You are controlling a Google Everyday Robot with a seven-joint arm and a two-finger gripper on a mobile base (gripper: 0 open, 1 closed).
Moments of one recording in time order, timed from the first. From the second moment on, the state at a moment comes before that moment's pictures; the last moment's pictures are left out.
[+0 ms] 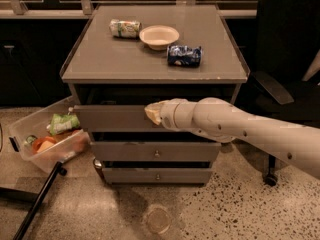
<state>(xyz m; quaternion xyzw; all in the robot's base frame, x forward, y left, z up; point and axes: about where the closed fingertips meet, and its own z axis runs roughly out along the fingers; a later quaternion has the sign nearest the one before) 0.641 0.004 0.726 -0.32 0.79 0.20 0.48</state>
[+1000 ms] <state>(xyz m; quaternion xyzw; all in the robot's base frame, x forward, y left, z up) 0.735 0.016 0.701 -0.20 0.77 0.21 0.57</state>
